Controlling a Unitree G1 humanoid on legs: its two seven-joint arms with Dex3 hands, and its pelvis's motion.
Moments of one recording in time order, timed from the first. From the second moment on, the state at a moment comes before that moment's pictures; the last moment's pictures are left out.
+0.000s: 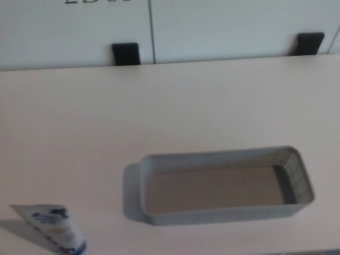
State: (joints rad) left_arm 0.37 0.56 0.19 0.76 -0.02 -0.32 -0.30; right_arm 0.04 -0.45 -0.09 1.29 -0.11 -0.20 0.06
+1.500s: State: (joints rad) left_arm 1.04 0.72 0.74 0.11 -0.43 -0.32 -0.85; right_arm 0.07 -0.44 -0.07 1.31 -0.12 -0.20 0.06
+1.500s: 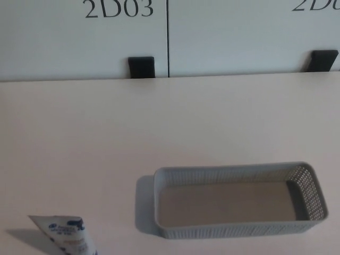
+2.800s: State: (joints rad) left_arm 0.28 0.79 0.40 0.26 -0.60 0.01 -0.86; right_arm 0.06 -0.44 -0.03 1.33 -0.13 -0.18 0.06
